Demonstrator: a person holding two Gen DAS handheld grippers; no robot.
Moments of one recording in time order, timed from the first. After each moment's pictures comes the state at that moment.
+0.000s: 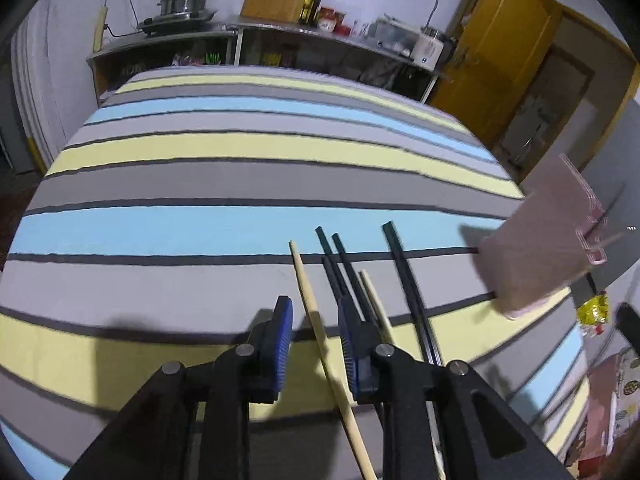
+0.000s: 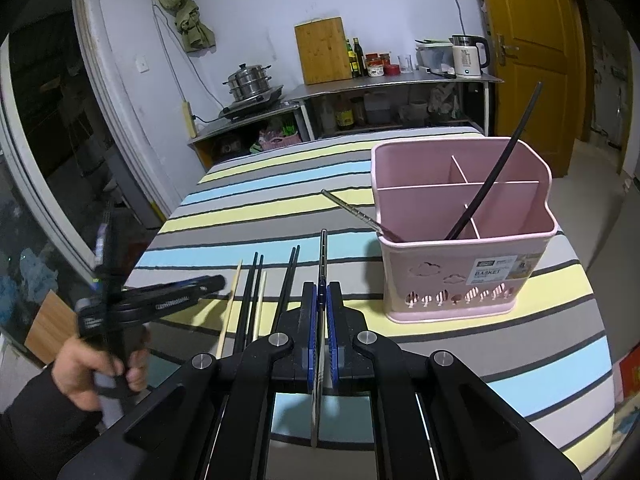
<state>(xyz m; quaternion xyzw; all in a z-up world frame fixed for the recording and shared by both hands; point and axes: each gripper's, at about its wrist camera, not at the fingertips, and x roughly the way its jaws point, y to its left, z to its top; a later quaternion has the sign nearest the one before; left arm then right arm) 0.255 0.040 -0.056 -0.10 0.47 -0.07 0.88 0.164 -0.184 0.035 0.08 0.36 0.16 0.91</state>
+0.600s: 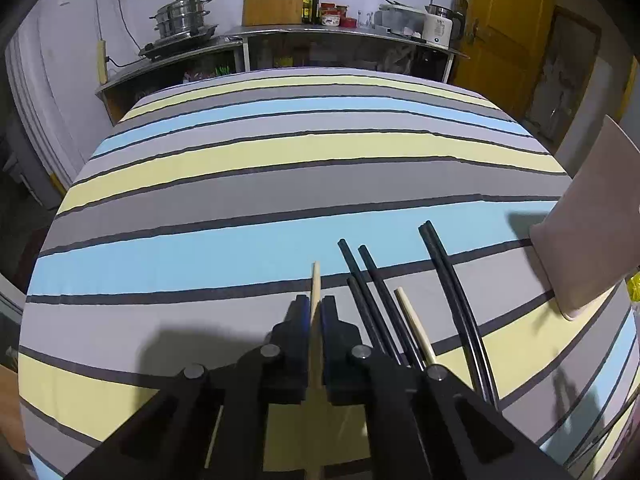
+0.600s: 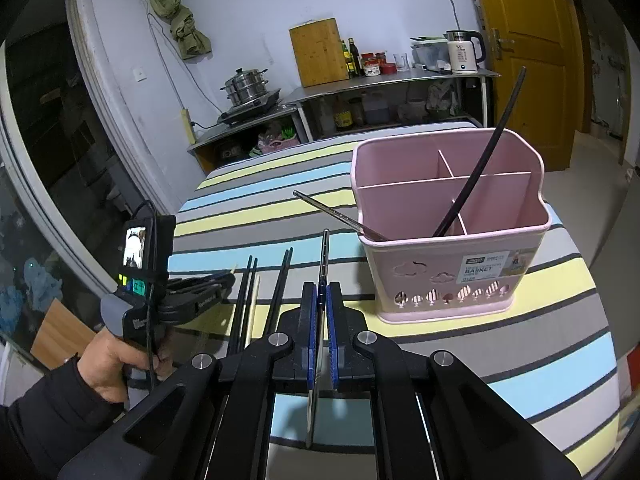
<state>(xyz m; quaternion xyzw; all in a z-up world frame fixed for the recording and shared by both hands) 0.272 0.022 -0.069 -0.01 0.47 -0.03 0.88 0.161 -0.200 0.029 0.10 0.36 0.16 0.91</state>
